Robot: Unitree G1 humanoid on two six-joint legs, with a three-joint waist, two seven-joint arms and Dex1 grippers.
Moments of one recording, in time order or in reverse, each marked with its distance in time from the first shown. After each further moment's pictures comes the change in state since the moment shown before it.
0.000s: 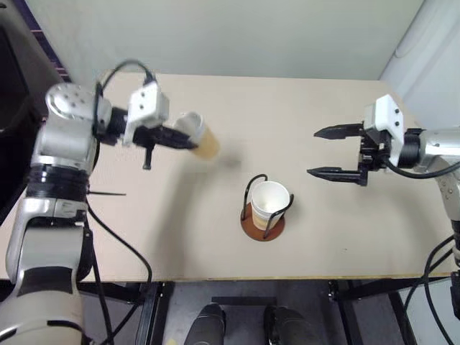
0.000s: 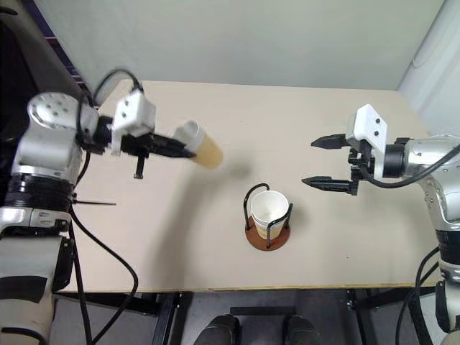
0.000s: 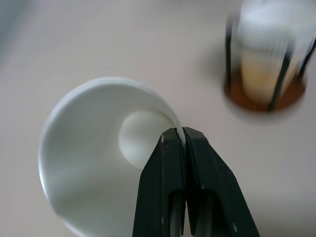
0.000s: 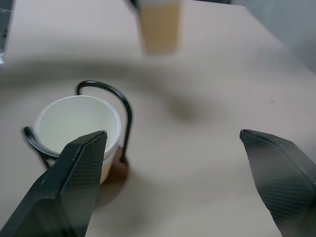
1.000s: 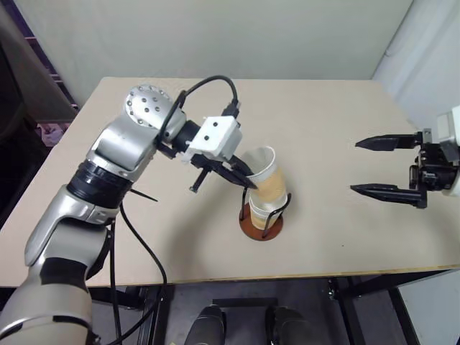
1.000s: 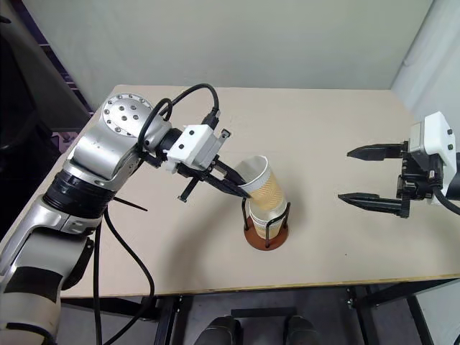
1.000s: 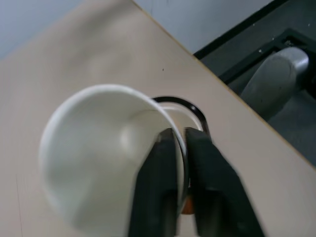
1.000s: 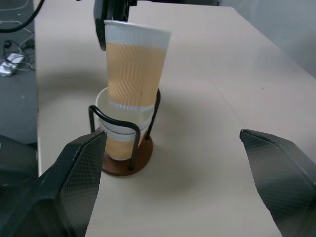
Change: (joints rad) left arm 0.004 -0.055 -0.386 -0.282 -0.157 -0.039 -0.005; right arm 0.262 -0.146 -0.285 -0.141 0.162 0.044 -0.002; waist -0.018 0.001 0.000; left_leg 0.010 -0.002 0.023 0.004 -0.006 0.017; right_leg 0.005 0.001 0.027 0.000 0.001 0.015
